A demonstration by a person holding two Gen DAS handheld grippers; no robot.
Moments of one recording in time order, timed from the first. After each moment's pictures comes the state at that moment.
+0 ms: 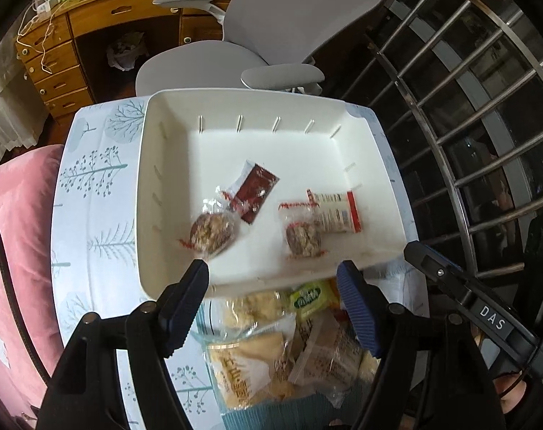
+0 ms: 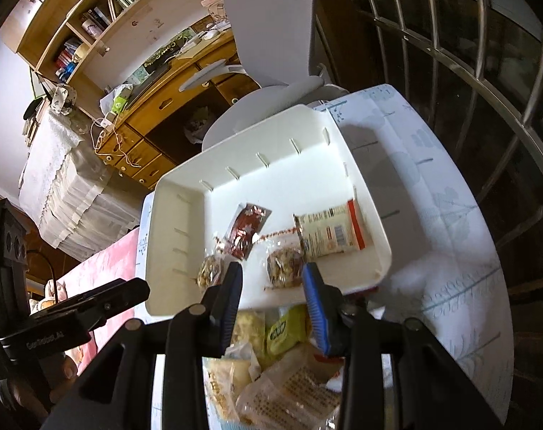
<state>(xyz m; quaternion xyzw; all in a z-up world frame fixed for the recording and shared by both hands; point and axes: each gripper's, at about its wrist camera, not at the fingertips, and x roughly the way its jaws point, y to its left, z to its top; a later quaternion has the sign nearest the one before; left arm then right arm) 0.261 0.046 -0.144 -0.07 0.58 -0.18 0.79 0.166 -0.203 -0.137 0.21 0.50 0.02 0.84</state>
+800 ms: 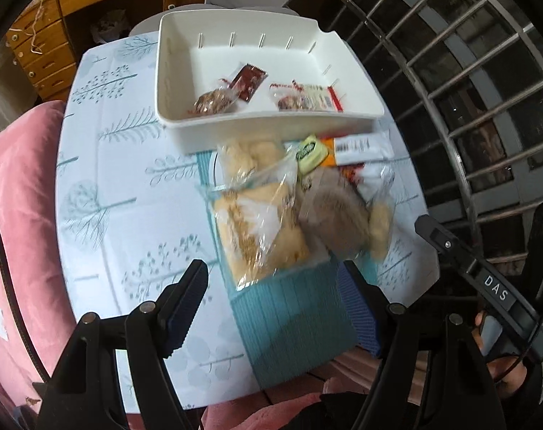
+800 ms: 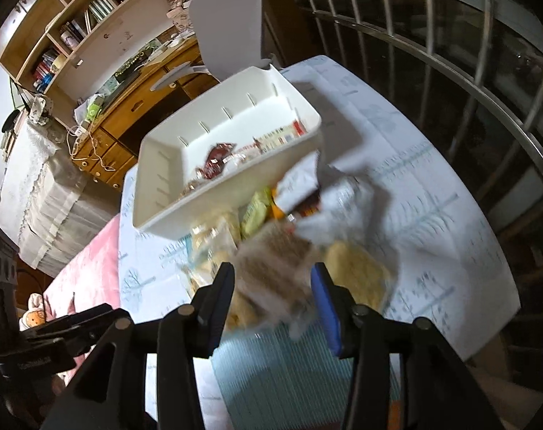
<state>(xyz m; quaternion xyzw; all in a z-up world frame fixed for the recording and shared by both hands) 0.106 0.090 -0.162 -0.03 0.62 -0.22 0.75 0.002 -0.162 -0.144 0.22 0.49 -0.08 0.84</state>
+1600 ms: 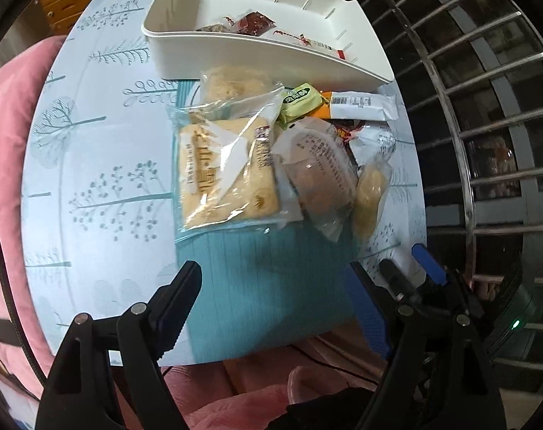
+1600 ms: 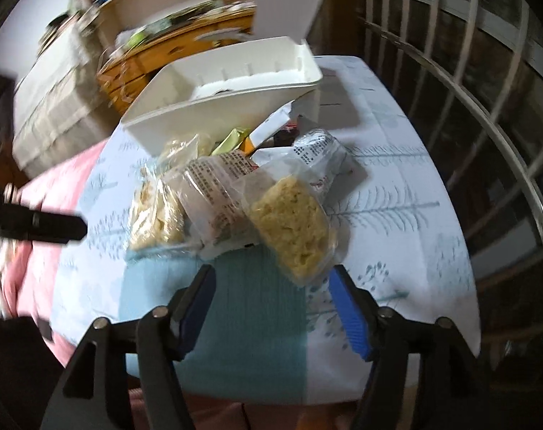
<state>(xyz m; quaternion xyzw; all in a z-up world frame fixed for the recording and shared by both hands) 0.074 0.051 -0.201 -0.11 0.67 -0.17 0.72 -0.049 -0.182 -0.200 0.04 0.50 0.02 0.86</state>
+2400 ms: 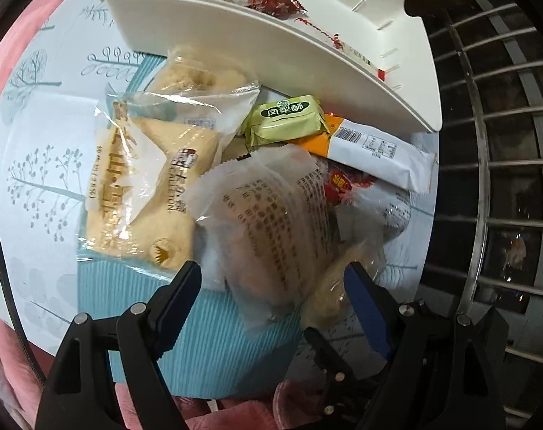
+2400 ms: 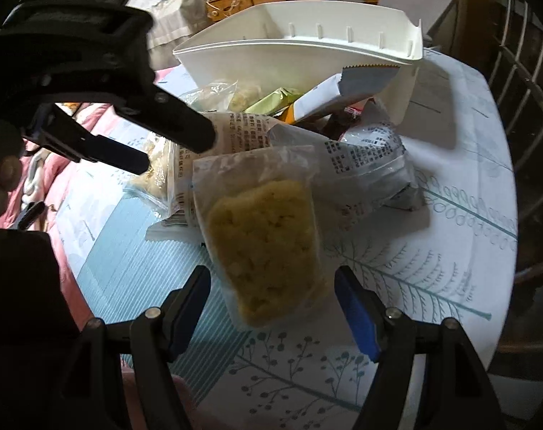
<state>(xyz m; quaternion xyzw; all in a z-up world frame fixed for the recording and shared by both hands) 0.130 -0.032 -0.258 -0.22 0.68 -0.05 0.70 0.021 -0.220 -0.254 -0.06 0.54 0.26 0.80</state>
